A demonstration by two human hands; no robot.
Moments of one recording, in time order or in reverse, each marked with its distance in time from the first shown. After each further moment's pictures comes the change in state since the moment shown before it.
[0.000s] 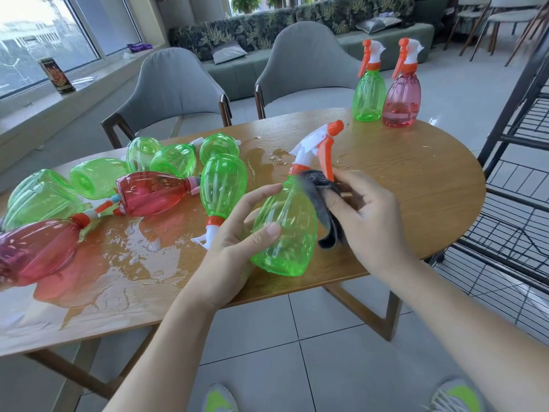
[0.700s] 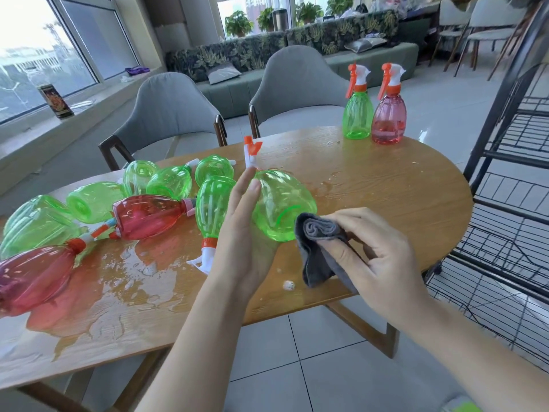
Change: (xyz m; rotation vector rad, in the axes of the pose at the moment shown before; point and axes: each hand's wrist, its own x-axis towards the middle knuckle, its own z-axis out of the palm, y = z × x) left_hand 0.048 0.027 0.043 -0.560 0.261 -0.029; right_hand -0.027 -0.015 -0.026 -0.171 -0.073 -0.220
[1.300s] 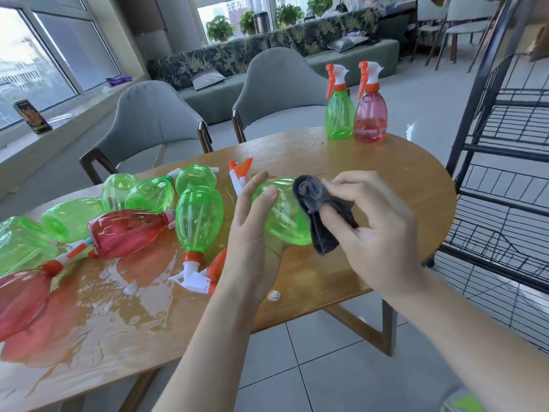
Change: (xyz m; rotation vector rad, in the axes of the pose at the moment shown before) left_hand 0.016 -0.028 0.019 0.074 -0.068 -0.007; right_hand 0.032 0.018 -0.011 -0.289 0.284 -0.213
